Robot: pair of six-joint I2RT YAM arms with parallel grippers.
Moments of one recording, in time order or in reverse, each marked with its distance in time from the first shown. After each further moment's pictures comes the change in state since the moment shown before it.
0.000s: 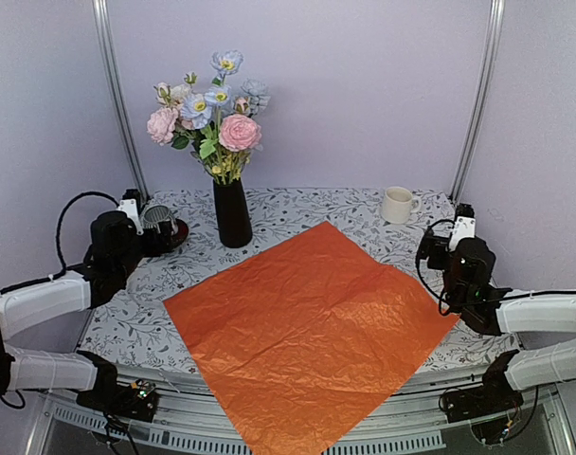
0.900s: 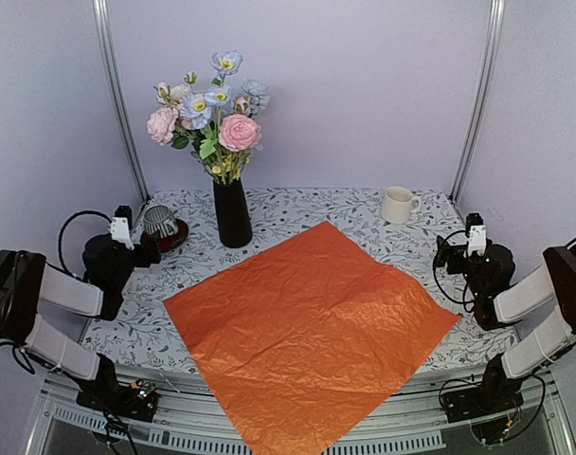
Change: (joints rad) left arm 0.277 0.310 -0.218 0.705 0.264 0.207; right arm -0.547 0.301 -0.123 0.446 -0.785 -0.123
